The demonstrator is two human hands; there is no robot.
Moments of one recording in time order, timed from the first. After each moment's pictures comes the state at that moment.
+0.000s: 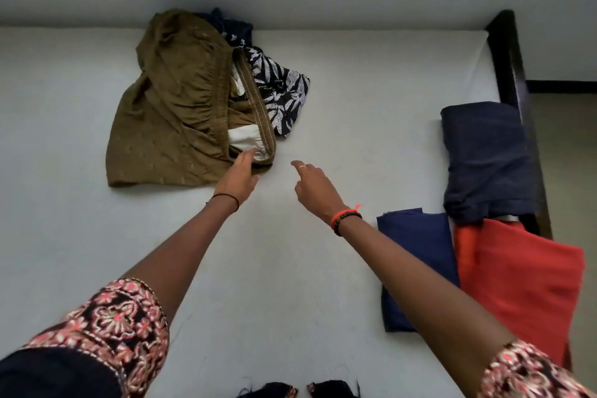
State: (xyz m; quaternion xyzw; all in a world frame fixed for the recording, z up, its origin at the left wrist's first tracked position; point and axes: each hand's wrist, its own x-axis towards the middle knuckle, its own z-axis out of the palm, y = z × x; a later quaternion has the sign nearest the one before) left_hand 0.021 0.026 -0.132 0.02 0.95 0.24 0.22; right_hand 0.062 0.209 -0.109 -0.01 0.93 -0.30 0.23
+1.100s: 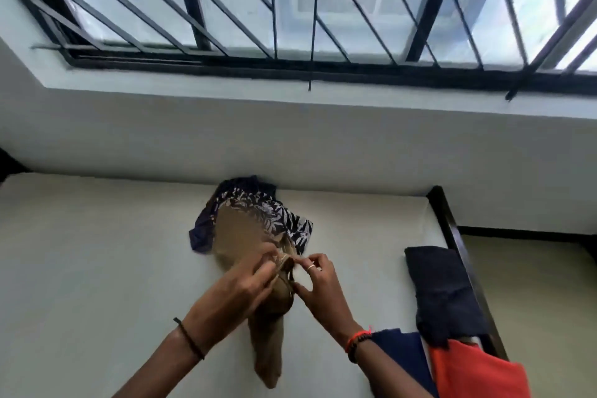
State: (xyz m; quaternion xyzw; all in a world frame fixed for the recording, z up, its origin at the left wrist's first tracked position) left_hand 0.105 0.001 0.208 0.44 0.88 0.02 -0.17; right_hand 0.101 0.192 0.102 -0.08 0.91 -0.40 -0.03
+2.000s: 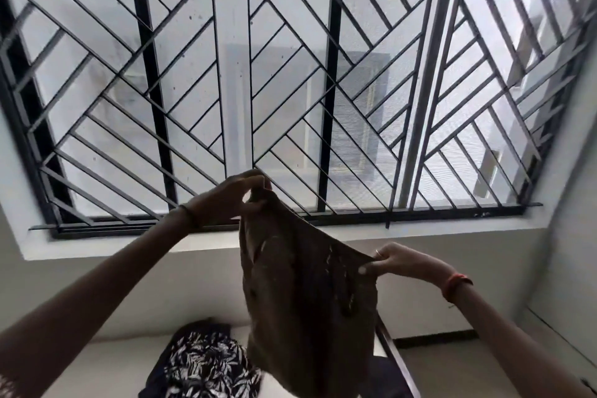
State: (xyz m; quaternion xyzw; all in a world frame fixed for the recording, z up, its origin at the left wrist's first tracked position) left_hand 0.030 0.069 0.593 0.55 0.78 0.25 -0.18; right_hand 0.148 0.425 0.499 -0.07 0.92 -0.38 0.09
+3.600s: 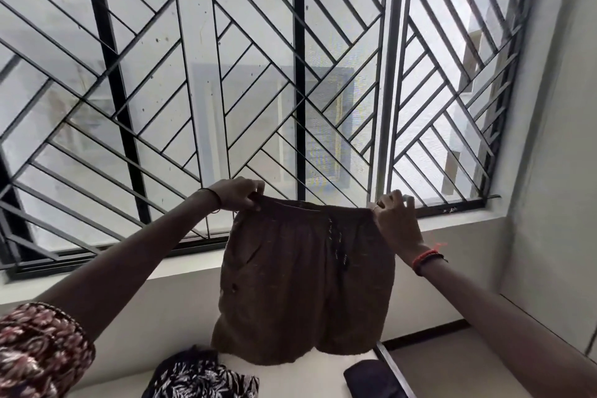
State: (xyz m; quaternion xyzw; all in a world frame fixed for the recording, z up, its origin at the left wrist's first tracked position) left_hand 0.002 0.120 0.625 0.40 0.92 0.04 -0.06; right_hand 0.139 0.440 0.525 0.12 0.87 0.25 -0.41
